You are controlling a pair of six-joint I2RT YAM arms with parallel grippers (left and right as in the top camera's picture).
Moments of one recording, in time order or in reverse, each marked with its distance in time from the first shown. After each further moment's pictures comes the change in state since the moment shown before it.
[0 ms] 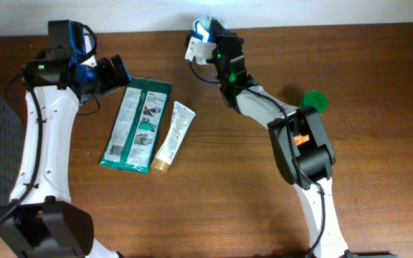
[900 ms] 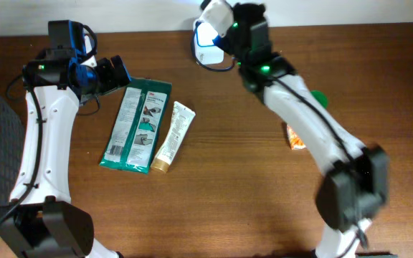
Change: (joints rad) left arm 0.000 0.000 -0.001 0.000 0.000 0.000; right arm 0.000 -0.494 0.008 -0.701 -0.071 0.661
